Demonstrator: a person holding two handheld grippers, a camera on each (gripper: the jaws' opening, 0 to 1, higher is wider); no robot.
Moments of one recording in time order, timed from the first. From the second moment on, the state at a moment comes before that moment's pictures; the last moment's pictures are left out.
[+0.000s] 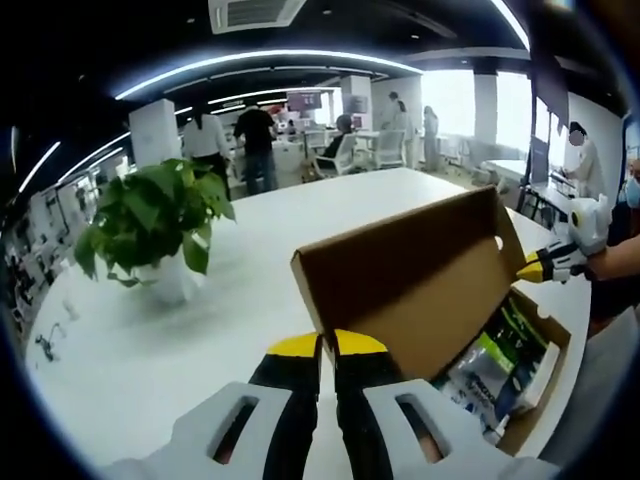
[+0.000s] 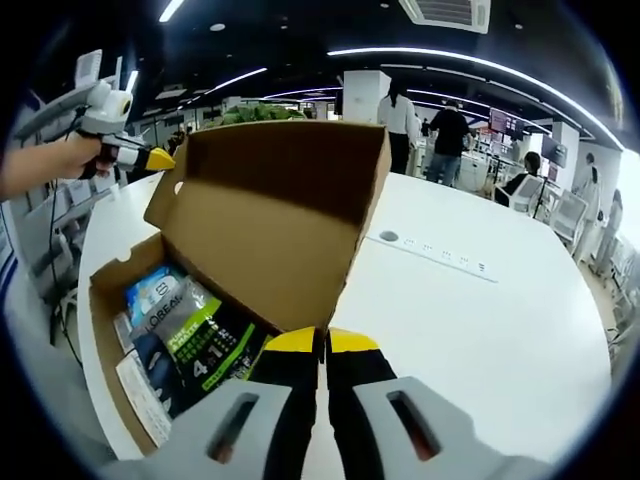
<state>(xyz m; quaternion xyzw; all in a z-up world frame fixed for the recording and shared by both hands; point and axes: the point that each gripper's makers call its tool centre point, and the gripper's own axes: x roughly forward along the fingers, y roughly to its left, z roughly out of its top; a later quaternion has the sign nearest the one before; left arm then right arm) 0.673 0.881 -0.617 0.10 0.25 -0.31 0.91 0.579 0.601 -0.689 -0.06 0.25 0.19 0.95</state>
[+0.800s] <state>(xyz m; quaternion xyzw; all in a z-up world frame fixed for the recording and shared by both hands) 0.628 0.888 -0.668 0.07 0.31 -0.30 0.90 0.583 0.600 -0.689 -0.06 0.26 0.19 0.95</state>
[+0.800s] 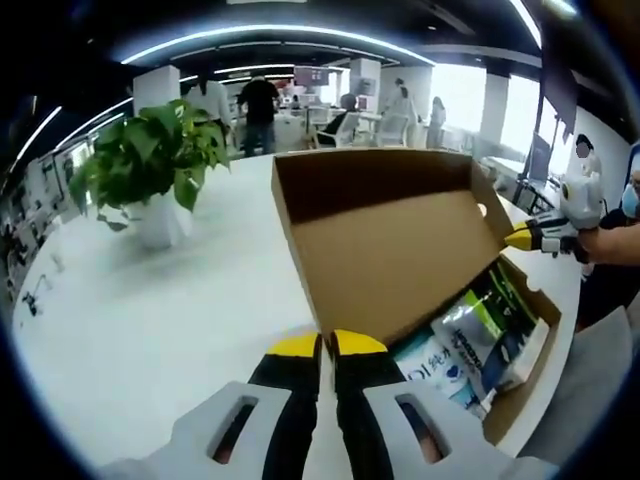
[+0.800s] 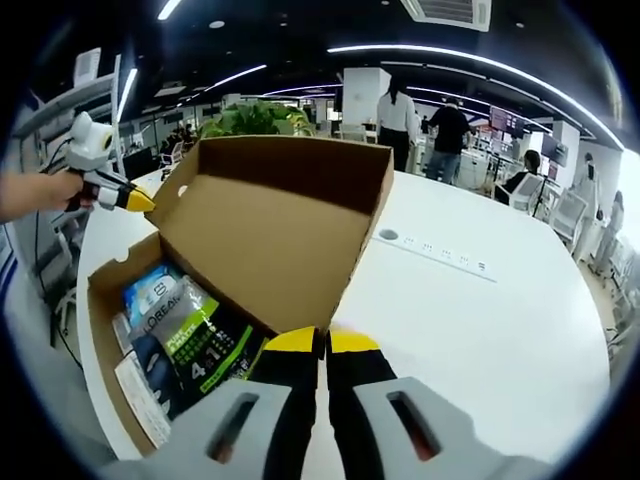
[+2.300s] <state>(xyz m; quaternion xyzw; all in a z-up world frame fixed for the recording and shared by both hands) 0.651 0.888 -0.683 0.09 0.32 -0.29 0.90 0.595 0.598 -0.695 -0.07 0.27 0.19 0.94</state>
